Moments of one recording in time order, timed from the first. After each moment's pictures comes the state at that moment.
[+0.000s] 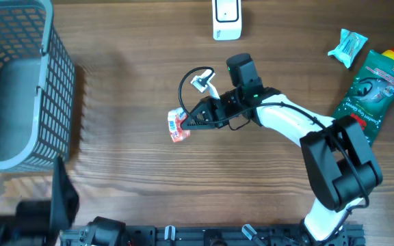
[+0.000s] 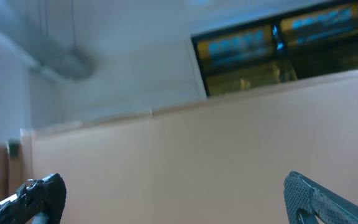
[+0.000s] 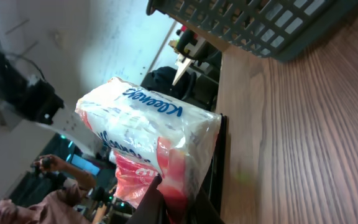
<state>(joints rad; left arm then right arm) -0.23 0.24 1.02 -0.11 -0.06 0.32 0.45 1.90 1.09 0.05 -1.56 0.24</state>
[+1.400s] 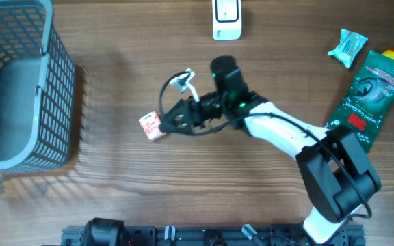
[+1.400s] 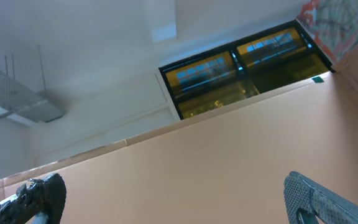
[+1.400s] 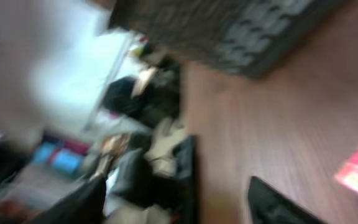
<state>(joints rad) -0.14 0.01 0.92 -0.16 0.19 0.33 0.60 1.85 1.09 0.21 -1.18 0.49</state>
